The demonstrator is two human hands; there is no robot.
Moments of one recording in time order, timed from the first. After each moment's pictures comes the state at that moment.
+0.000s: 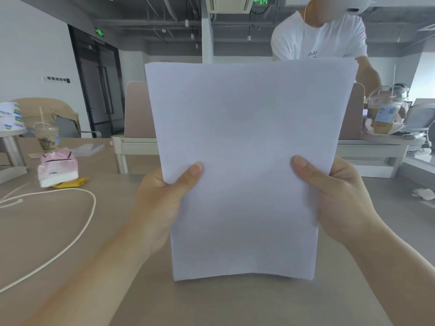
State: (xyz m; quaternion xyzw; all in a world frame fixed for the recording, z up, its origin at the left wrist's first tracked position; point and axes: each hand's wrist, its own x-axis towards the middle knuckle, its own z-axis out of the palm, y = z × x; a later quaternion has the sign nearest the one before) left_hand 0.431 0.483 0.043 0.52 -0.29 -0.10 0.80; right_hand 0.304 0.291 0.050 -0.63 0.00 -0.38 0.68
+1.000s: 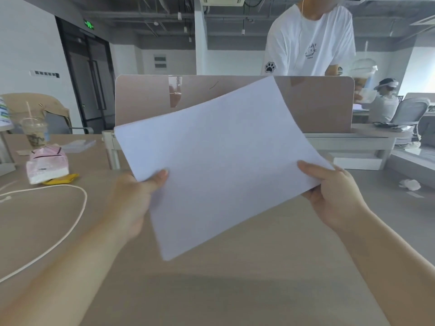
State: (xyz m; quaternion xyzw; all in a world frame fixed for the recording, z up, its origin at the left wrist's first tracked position) left_hand 0.475 0.489 0.023 0.60 -0.20 -0.04 0.77; right_hand 0.312 0.241 0.030 -0.51 0.13 -0.39 0.75
